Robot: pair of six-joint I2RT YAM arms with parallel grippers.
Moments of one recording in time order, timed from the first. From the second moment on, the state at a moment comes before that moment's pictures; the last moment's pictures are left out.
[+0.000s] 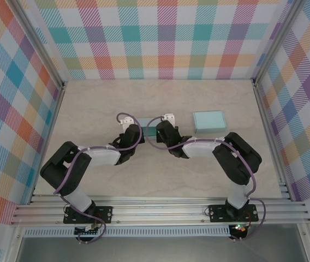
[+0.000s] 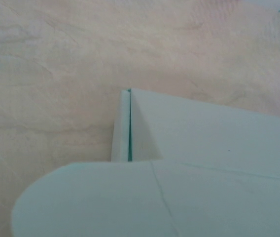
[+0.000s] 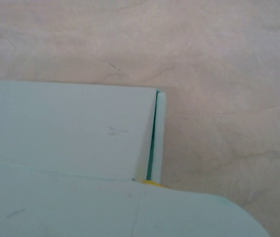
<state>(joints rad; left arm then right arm) -0.65 1.64 0.70 0.31 -0.49 -0.60 0.83 1.82 0.94 0.21 0.45 0.47</state>
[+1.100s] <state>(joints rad) -0.66 0.93 0.44 -0.02 -0.32 -0.73 0.91 1.51 0.81 -0.04 0.42 0.61</state>
